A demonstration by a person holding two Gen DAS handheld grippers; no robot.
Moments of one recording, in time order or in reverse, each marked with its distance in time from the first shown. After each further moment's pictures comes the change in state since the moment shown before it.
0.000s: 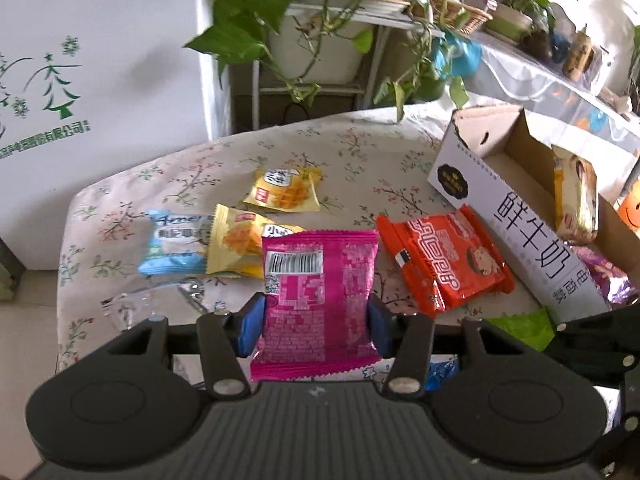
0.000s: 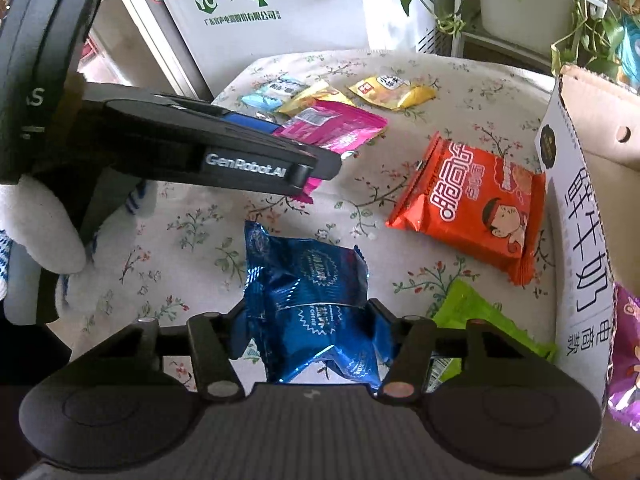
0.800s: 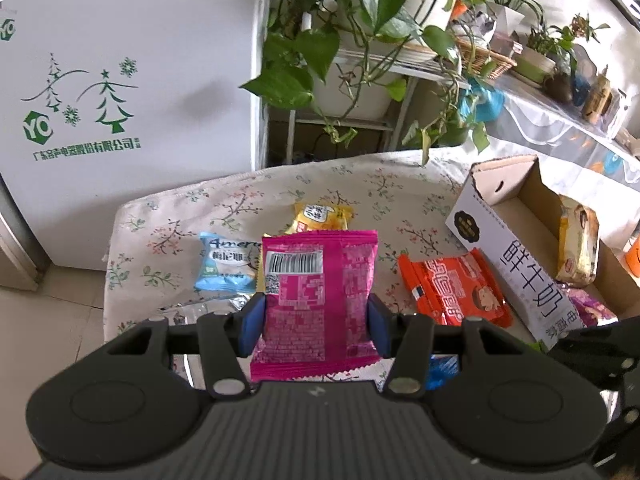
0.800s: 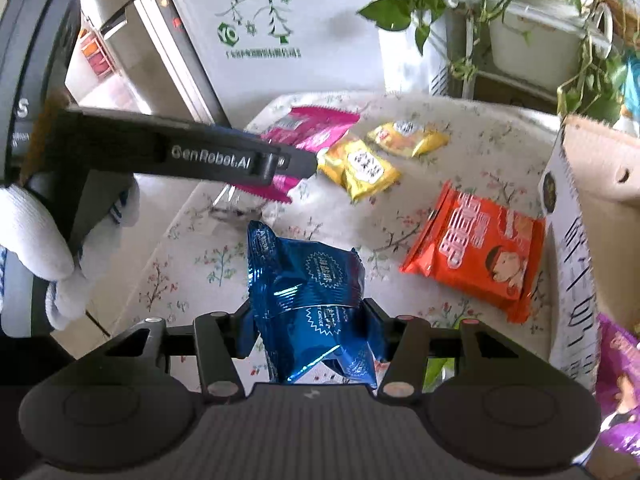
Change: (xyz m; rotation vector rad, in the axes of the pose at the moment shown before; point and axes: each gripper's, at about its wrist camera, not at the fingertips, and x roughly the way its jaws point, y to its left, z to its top) left arm -0.039 0.014 0.008 -0.081 -0.075 0.057; right arm -0.028 0.008 0.011 -0.030 -0.107 0.019
